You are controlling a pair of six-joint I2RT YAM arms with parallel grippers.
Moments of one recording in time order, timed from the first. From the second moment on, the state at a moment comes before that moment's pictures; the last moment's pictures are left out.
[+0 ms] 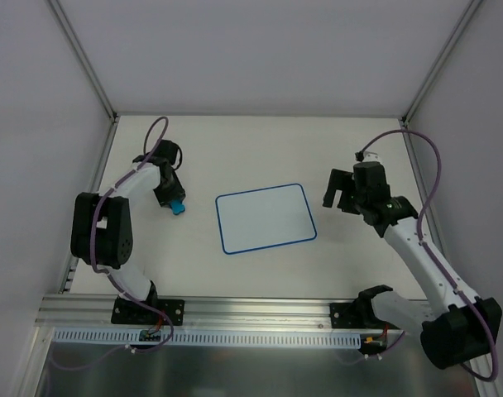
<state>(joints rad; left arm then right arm) -0.18 1.65 1.10 -0.70 -0.15 -0.60 0.33 1.11 0.89 -0.60 0.14 0.42</state>
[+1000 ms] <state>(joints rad) -0.01 1.40 1.18 -0.70 -0.13 -0.58 0.32 0.66 1.00 -0.76 0.31 0.23</state>
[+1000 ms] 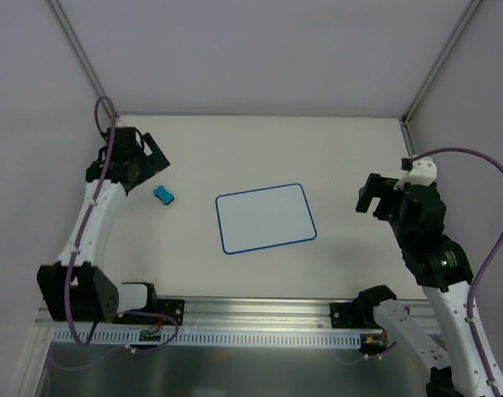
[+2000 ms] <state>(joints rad) -0.08 0.41 1.32 -0.84 -0.12 -0.21 0.32 0.32 1.22 -0.78 0.43 0.00</state>
